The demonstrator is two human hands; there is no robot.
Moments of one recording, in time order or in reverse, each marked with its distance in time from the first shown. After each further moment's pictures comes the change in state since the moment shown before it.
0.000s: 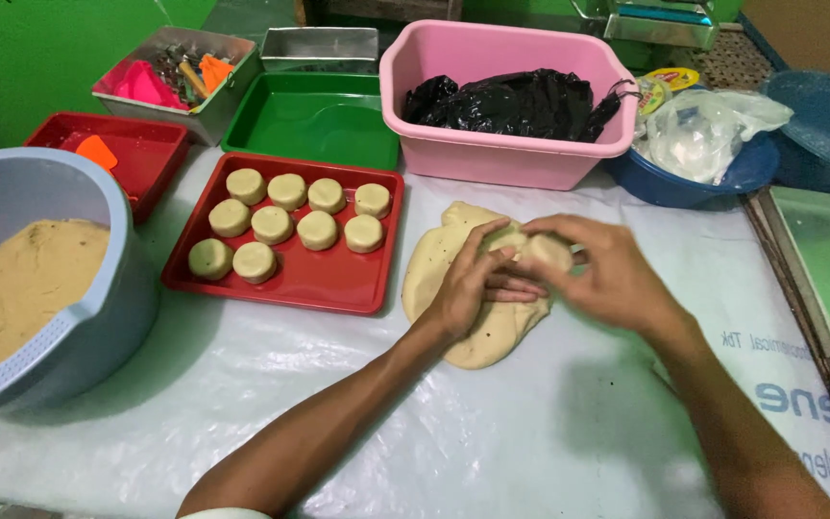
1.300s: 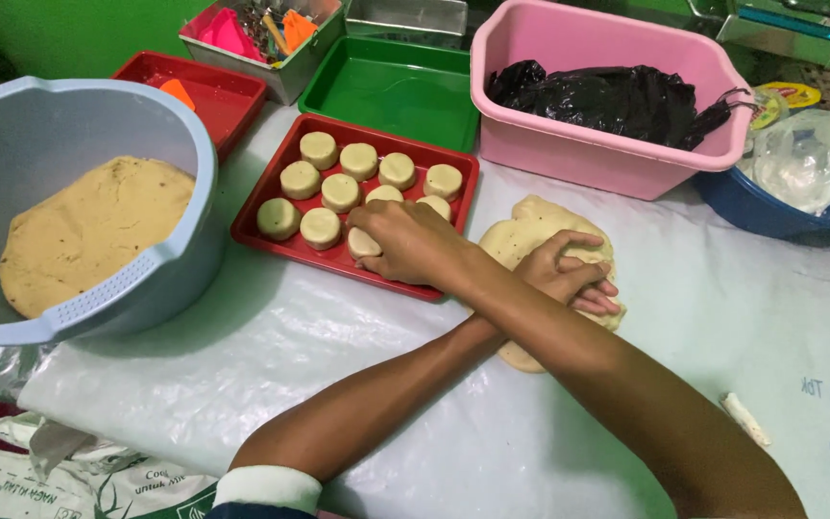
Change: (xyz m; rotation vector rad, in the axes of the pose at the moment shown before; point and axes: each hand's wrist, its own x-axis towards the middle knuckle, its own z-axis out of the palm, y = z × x) left_hand 0.017 -0.023 -0.001 0.005 0.075 -0.029; right_hand 0.131 -0.115 0.198 -0.283 -0.510 -0.337
